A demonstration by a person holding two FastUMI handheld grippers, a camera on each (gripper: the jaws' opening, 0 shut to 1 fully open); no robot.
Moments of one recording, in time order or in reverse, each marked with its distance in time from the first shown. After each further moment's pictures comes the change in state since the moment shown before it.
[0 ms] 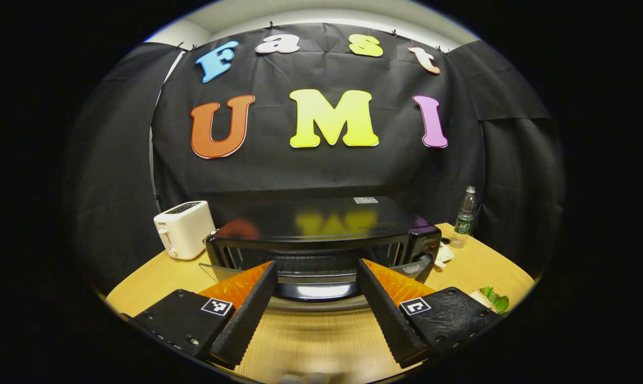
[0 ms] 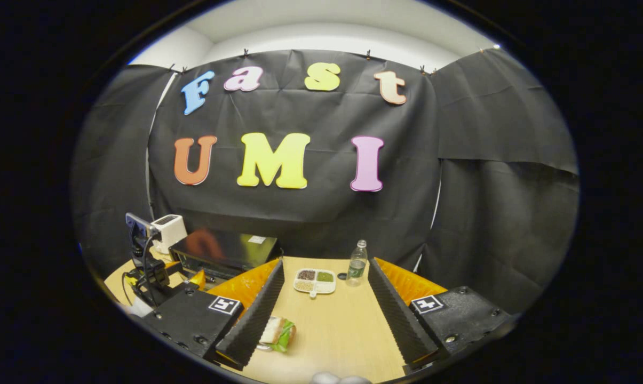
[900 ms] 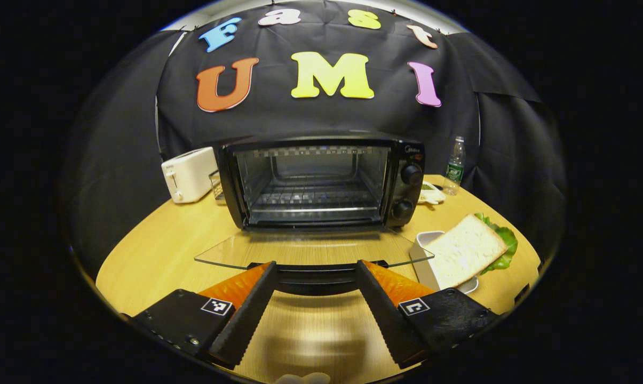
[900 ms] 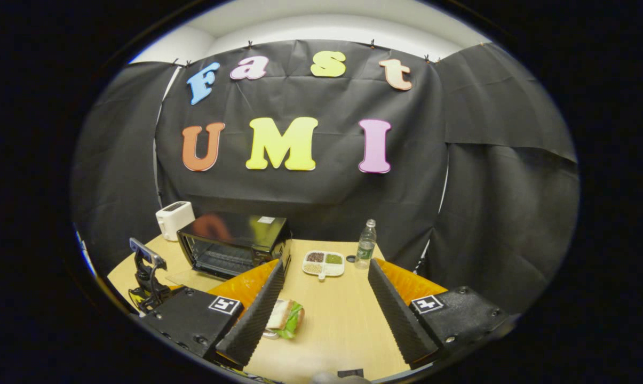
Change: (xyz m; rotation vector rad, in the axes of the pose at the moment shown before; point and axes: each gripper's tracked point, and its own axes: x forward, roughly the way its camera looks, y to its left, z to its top) left arm -0.062 -0.006 -0.124 -0.025 0.256 -0.012; right arm -0.009 0.010 -0.047 0.006 0.076 0.035
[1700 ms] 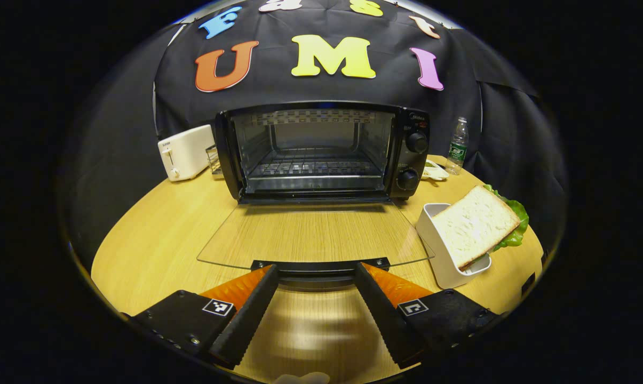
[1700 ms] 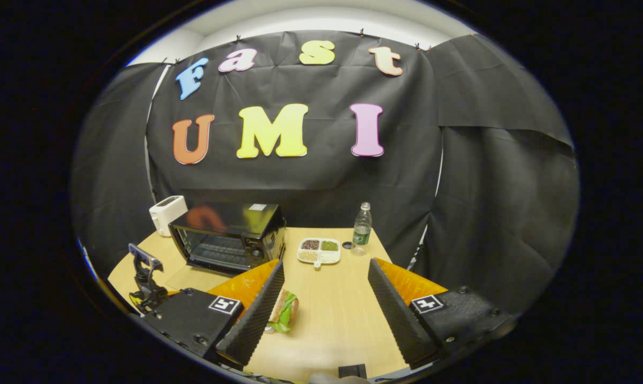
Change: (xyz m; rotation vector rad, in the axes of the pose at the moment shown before) left arm -0.005 0.002 -0.023 0.021 0.058 -0.002; right arm 0.017 -0.016 -0.026 0.042 0.051 -0.021
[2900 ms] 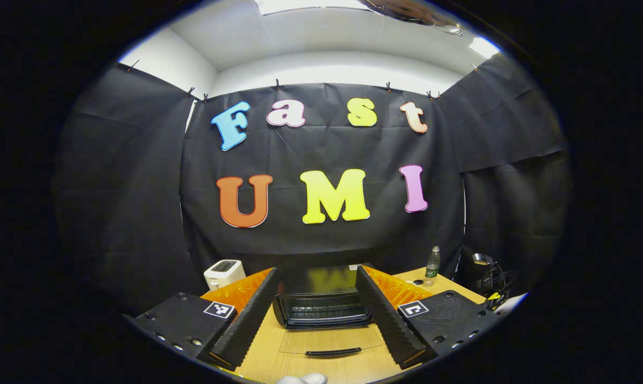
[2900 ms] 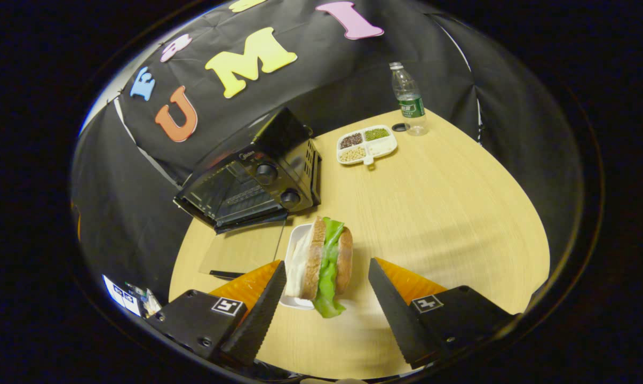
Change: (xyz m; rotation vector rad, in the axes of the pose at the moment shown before) left arm -0.231 0.027 0.260 0.032 -0.573 0.030; right arm 0.121 0.079 -0.187 0.374 0.501 0.305
